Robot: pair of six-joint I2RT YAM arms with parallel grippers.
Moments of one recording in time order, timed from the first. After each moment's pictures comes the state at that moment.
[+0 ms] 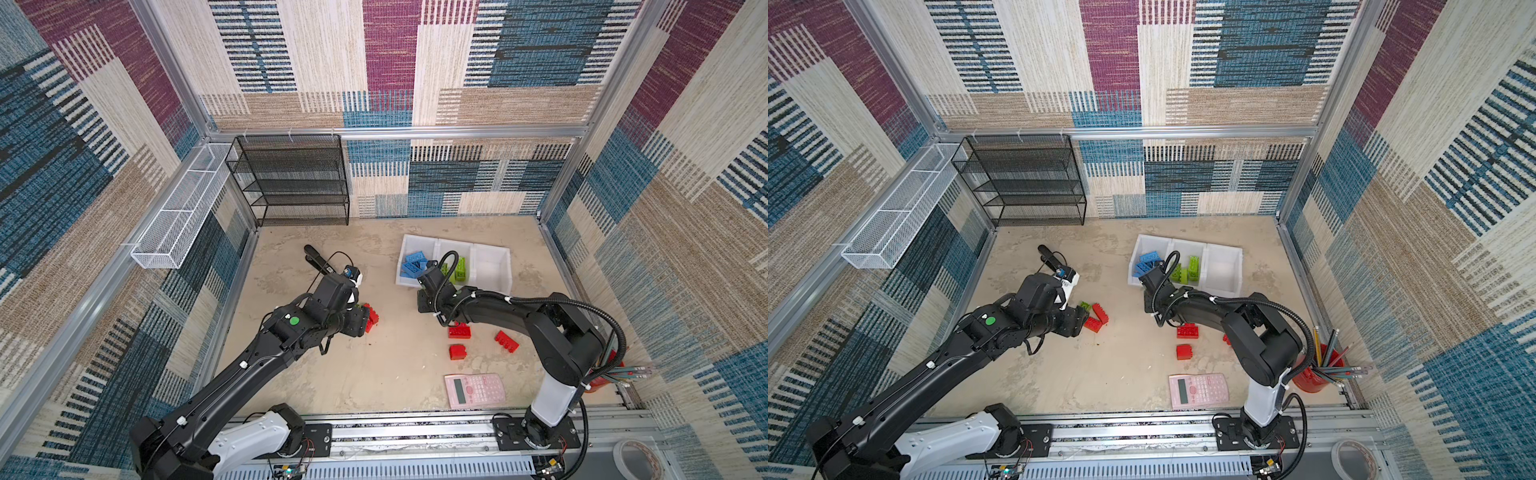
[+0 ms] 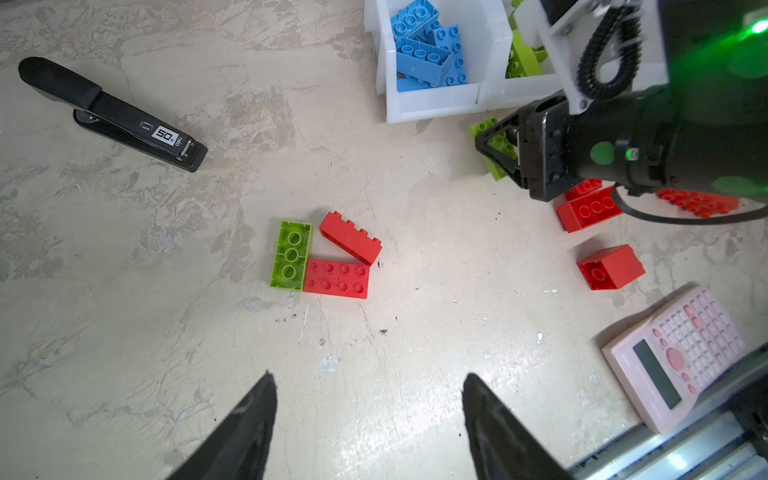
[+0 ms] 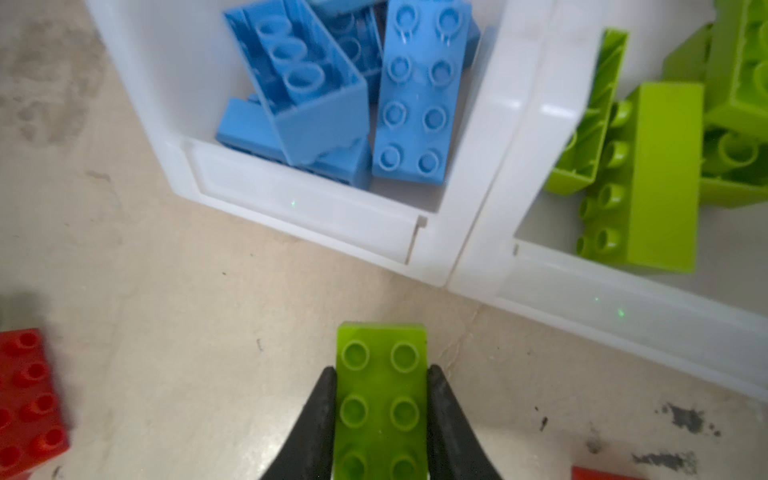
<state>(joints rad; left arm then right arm) -0.66 1.08 1.03 -0.82 -0.13 -0.25 0.67 1.77 1.06 -0.21 0.26 0.51</state>
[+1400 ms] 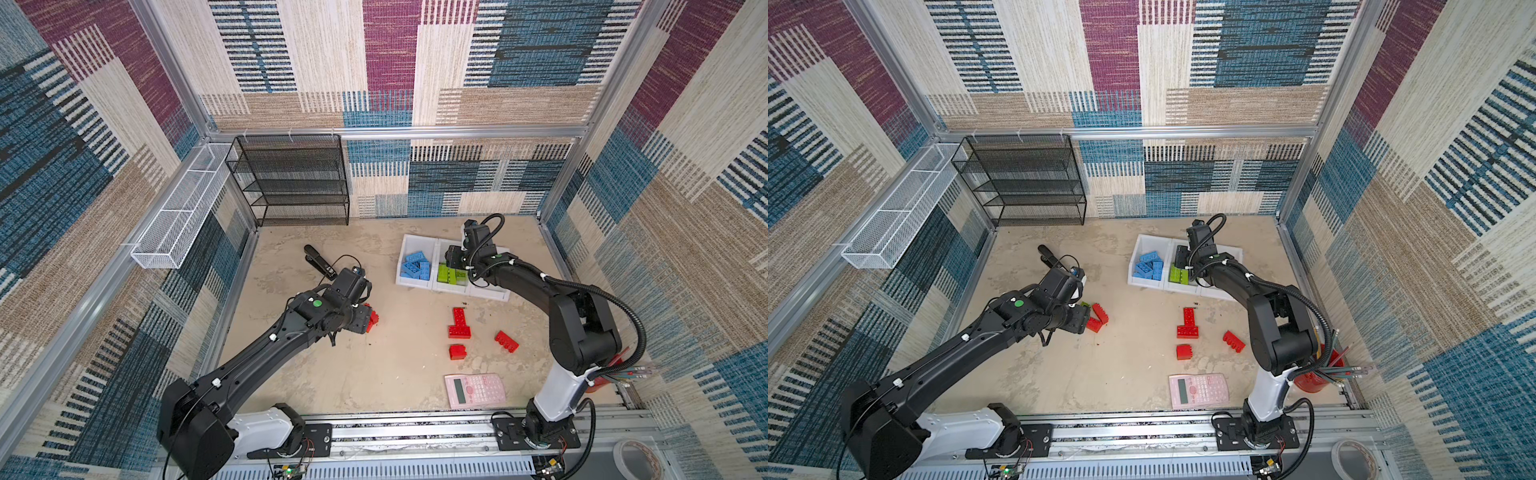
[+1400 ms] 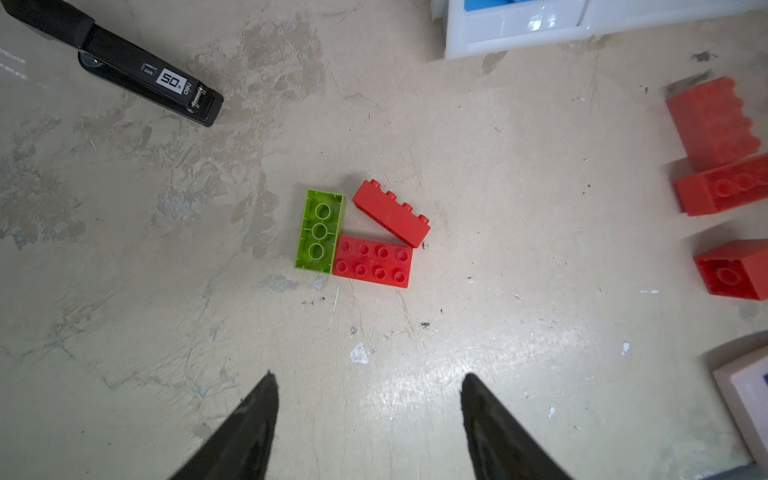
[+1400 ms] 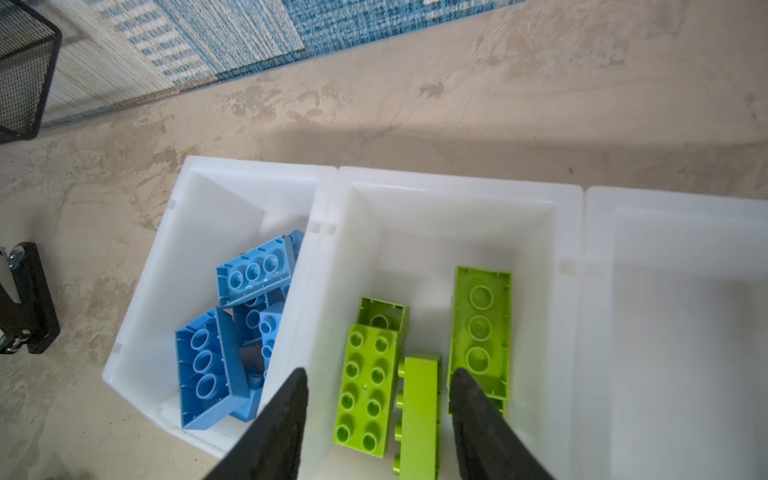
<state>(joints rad) -0.63 1.28 1.07 -0.87 -0.20 -0.25 0.30 1.76 1.24 -0.20 0.02 0.39</state>
